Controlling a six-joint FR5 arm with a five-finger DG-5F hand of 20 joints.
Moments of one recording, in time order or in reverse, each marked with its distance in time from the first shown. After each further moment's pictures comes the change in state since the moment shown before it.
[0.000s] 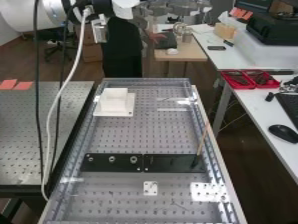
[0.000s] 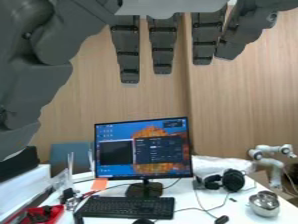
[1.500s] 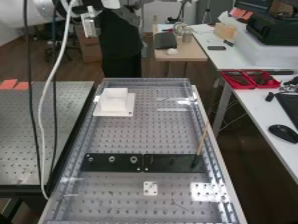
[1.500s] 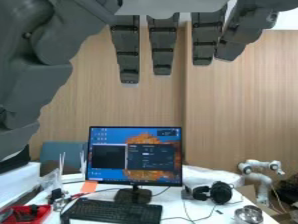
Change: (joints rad) arm 0.032 0.072 -0.063 0.026 0.051 -0.095
